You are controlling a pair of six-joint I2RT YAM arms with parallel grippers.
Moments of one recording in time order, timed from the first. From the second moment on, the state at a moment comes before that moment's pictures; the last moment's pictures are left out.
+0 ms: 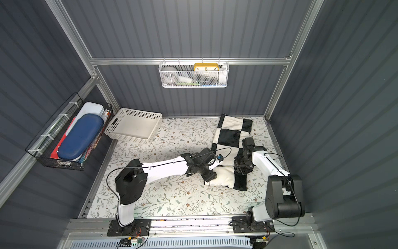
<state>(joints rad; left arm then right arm) -1.02 2.01 1.45 -0.48 0.13 0.10 0.01 1.47 0.91 -0.82 -0.18 1.21</state>
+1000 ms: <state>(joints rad) -0.99 1.97 1.49 -0.45 0.02 0.09 0.24 1.05 0.87 -0.92 -0.09 1.30</state>
